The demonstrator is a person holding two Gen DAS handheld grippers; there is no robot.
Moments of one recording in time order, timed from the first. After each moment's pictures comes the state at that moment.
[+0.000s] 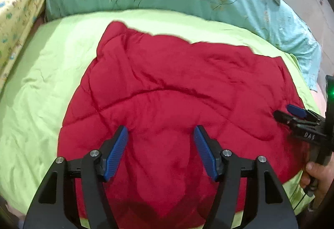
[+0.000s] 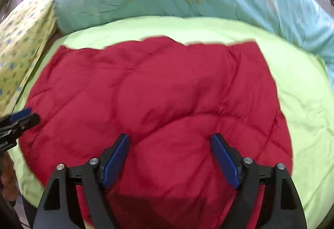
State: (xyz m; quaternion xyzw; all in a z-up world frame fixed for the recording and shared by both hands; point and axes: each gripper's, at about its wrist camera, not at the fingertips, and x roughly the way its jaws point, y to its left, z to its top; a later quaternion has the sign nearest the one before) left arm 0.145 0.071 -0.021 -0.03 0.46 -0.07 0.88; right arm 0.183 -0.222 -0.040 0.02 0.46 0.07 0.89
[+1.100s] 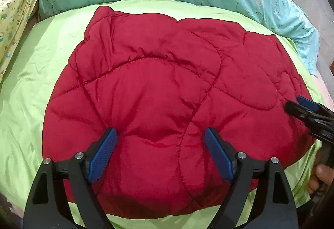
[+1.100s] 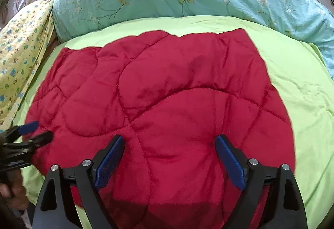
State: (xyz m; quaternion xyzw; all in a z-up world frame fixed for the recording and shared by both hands) left arm 0.117 0.039 -0.036 0.00 0.48 -0.07 0.88; right arm 0.136 -0.221 -0.036 0.04 0.44 0.06 0.89
